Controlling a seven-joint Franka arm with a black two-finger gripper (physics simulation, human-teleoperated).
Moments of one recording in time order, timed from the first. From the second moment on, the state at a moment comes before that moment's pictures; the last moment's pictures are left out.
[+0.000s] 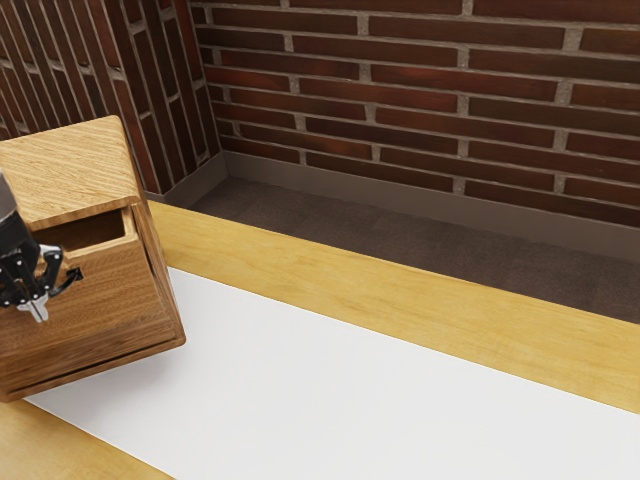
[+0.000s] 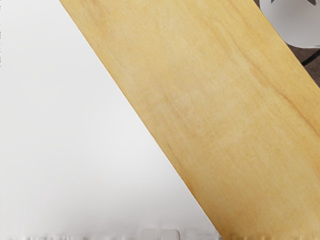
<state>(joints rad) -0.41 -0.90 0.55 -2.51 0.35 1.70 2.10</state>
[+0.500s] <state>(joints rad) -0.50 -0.87 0.68 -2.42 0.46 1.71 2.12</state>
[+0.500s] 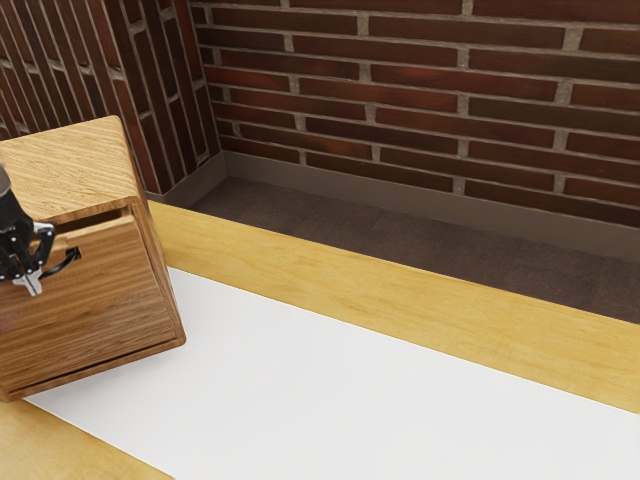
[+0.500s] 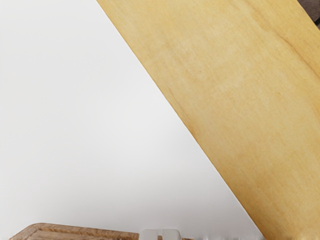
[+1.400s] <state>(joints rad) -0.59 -0.84 0.83 -2.38 0.55 1.76 2.13</state>
